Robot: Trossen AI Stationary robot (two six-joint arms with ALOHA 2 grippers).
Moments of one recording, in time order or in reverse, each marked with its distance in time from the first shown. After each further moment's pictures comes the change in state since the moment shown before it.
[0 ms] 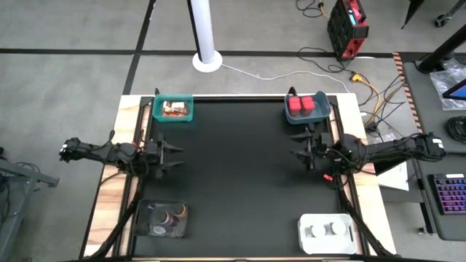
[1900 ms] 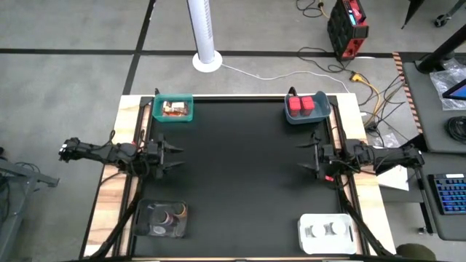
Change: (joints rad) left arm 0.000 0.011 0.000 0.001 0.000 0.000; right arm 0.125 -0.700 -0.002 -0.967 0.070 -0.210
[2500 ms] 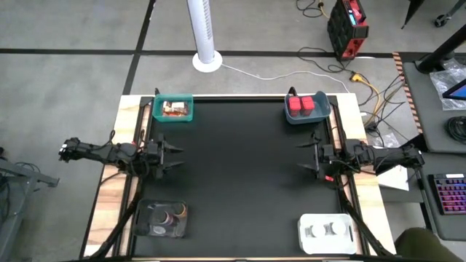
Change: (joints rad) left arm 0.000 0.000 0.000 0.000 0.000 0.000; right arm 0.000 0.000 0.000 0.000 0.000 0.000
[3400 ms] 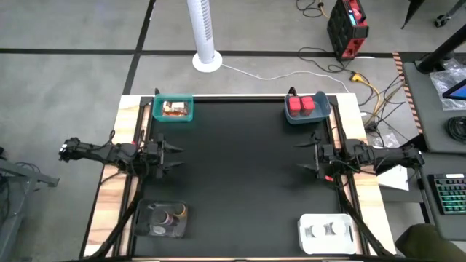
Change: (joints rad) left arm 0.000 0.000 0.000 0.000 0.000 0.000; right arm 0.000 0.000 0.000 0.000 0.000 0.000
